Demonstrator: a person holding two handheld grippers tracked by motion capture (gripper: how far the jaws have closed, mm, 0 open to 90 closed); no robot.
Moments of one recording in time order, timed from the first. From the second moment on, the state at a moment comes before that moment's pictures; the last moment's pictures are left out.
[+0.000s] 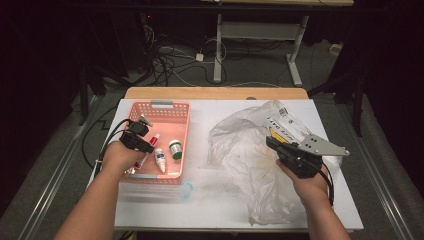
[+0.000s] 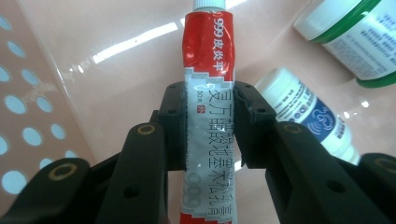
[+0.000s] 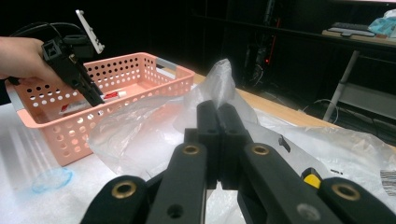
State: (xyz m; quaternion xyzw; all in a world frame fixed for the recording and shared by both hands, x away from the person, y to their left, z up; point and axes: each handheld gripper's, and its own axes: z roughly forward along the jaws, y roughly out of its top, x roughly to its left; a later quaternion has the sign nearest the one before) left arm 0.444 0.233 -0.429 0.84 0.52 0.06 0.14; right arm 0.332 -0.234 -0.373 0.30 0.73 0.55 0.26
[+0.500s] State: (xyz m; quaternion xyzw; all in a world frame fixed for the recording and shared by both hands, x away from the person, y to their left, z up) left arm 0.434 0.232 -0.419 0.83 0.52 0.09 0.18; right arm 0.332 -0.234 -0.372 0.30 0.73 0.56 0.26
